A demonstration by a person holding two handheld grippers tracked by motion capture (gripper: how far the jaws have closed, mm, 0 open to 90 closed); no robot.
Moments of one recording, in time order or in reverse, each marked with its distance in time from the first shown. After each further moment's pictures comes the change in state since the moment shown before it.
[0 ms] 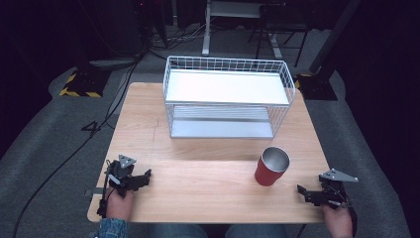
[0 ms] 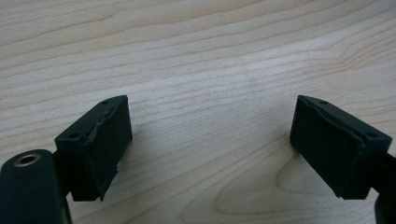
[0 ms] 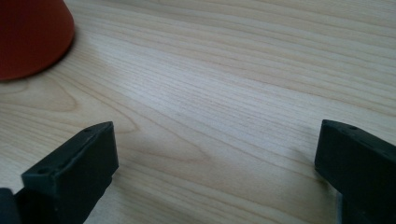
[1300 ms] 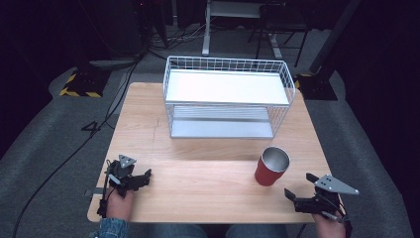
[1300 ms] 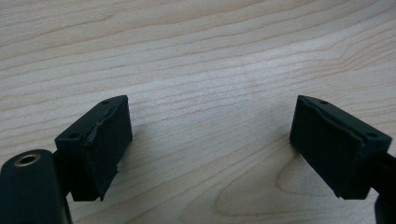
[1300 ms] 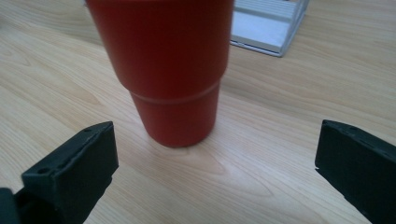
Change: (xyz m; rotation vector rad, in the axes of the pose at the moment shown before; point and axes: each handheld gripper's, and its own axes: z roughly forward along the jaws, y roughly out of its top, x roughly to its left) left arm 0.000 0.000 0.000 0.001 0.001 0.001; right arm 0.072 0.026 -0.044 -0.214 0.117 -0.091
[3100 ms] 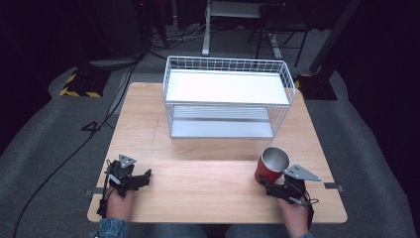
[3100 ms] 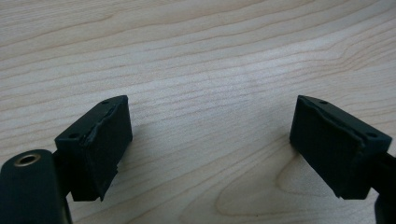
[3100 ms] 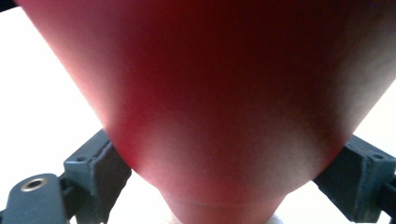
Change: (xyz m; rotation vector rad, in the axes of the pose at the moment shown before) left arm 0.000 0.000 0.000 -0.001 0.001 -0.001; right arm 0.025 0.002 0.083 -0.050 0.034 0.043
